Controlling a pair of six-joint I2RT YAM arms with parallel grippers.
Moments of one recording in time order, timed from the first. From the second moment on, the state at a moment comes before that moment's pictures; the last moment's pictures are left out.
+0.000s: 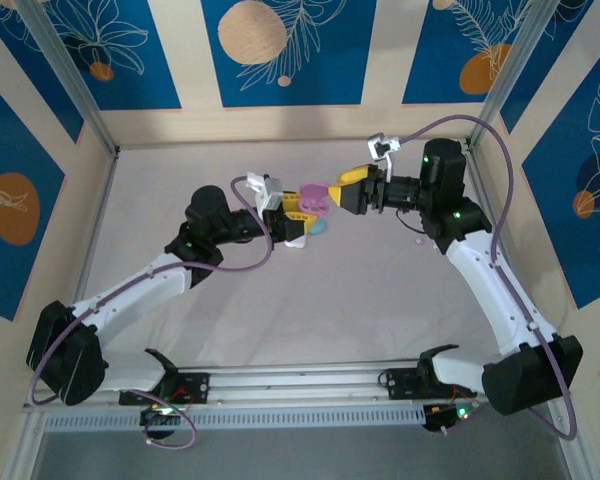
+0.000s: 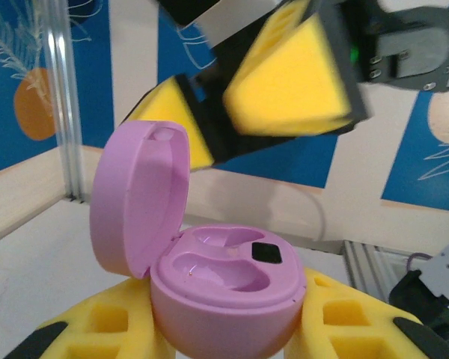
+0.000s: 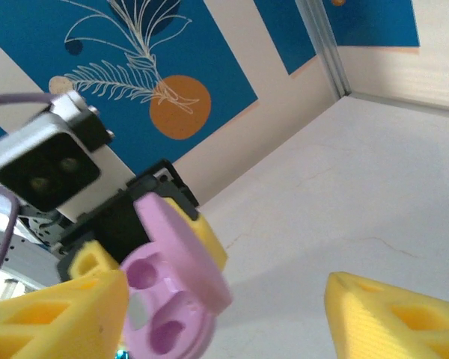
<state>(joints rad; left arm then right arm) -0.65 1.29 0.92 0.45 0.67 -0.13 0.26 1.19 1.21 -0.27 -0.97 0.31</state>
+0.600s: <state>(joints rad) -0.65 1.25 0.83 0.52 0.54 -0.15 -0.37 1.59 1.21 -0.67 -0.57 0.42</state>
